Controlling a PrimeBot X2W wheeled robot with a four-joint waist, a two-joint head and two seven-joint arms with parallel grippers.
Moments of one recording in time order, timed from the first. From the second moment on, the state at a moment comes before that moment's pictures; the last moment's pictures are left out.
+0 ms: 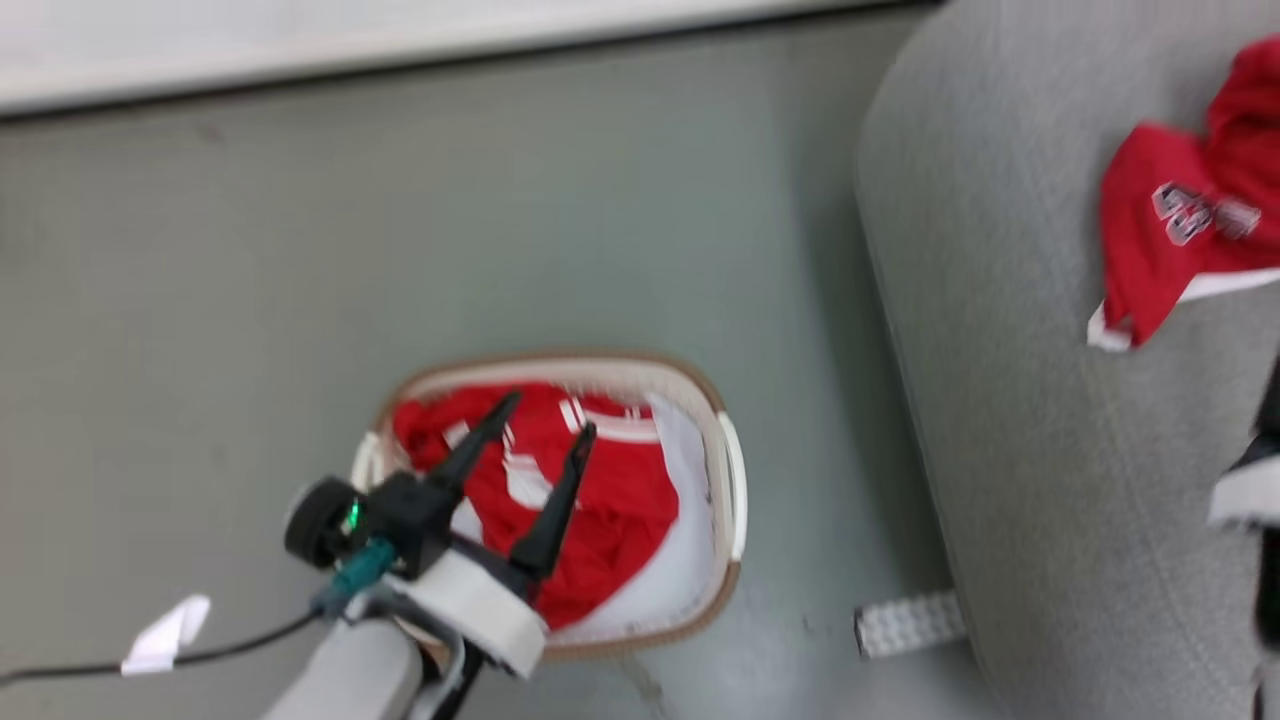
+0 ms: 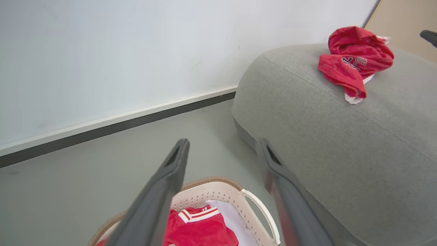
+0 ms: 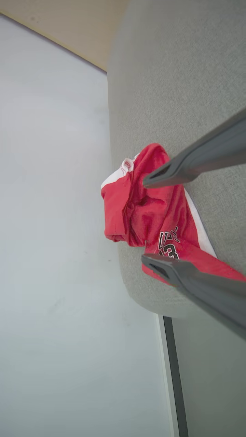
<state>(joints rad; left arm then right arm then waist) -0.45 0.34 -0.61 0.22 -0.38 0.00 -0.26 -0.52 -0.05 -0.41 0.39 0.00 0.13 -0.26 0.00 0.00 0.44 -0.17</state>
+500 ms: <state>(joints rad) -0.09 0.20 -0.33 0.20 -0.30 0.01 -0.26 -0.07 -0.05 -0.11 0.16 0.17 0.13 -0.26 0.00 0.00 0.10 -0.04</state>
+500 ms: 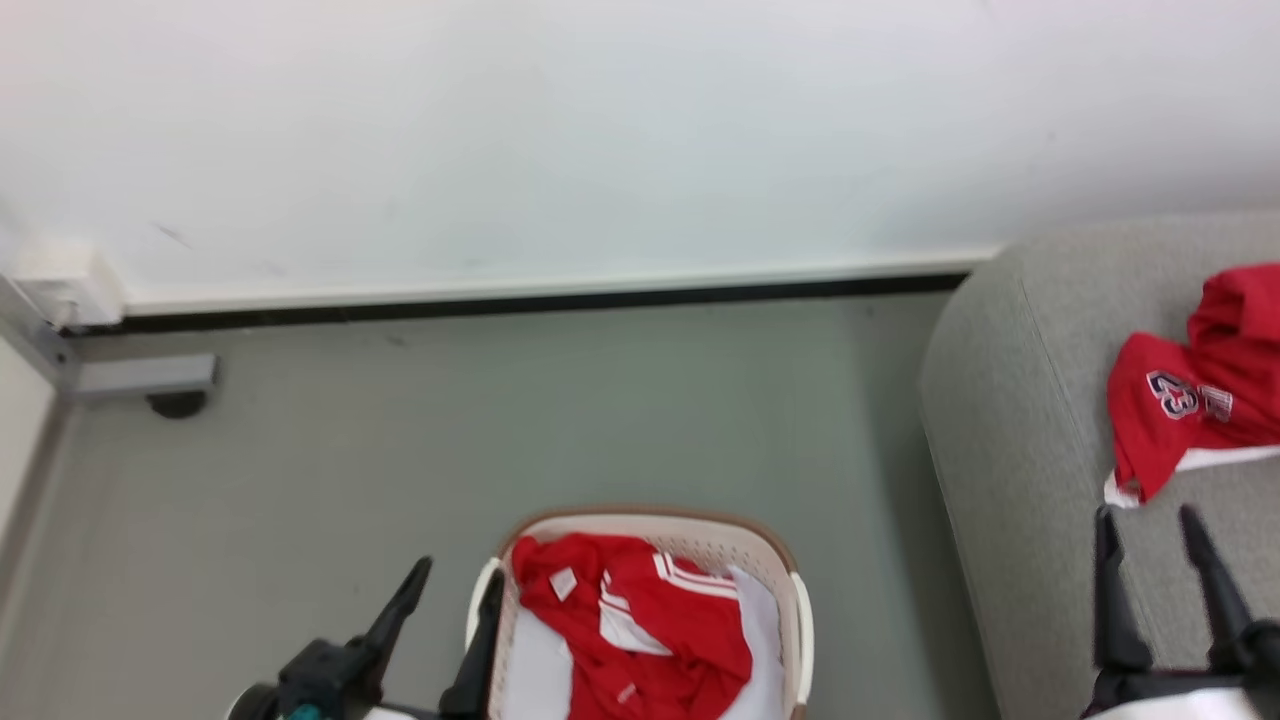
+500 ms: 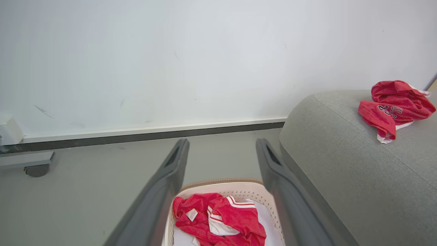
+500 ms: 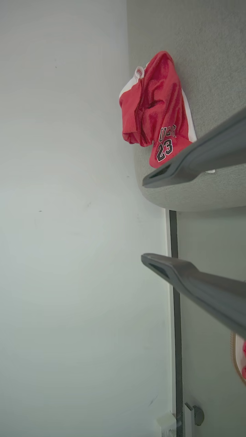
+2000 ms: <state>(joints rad) -0.59 0.19 -0.36 0.55 -0.10 -0.13 -0.24 -0.31 -0.05 0.04 -0.04 0.26 0.13 -0.26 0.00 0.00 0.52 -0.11</state>
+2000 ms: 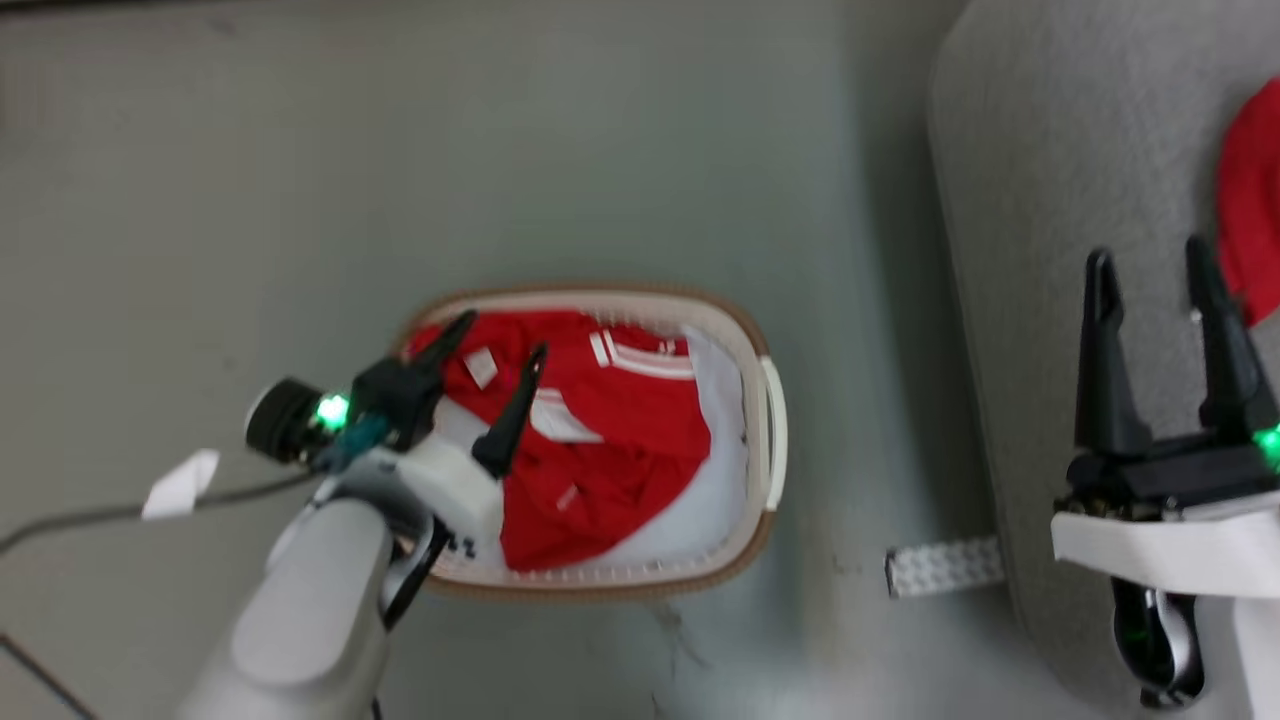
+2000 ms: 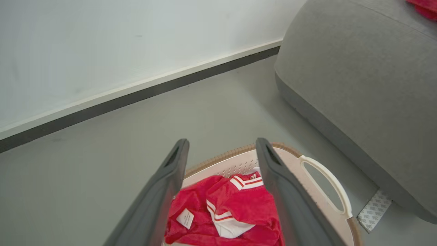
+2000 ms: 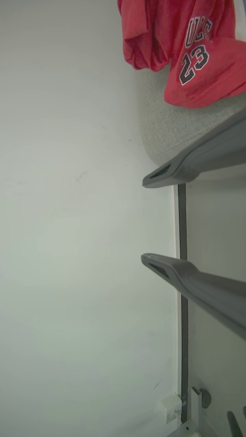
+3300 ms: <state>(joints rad) -0.99 0.09 -0.70 1.09 -0.43 -0.13 -0.23 -0.44 -0.05 0.05 -0.11 0.27 0.13 -0.26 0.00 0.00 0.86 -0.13</state>
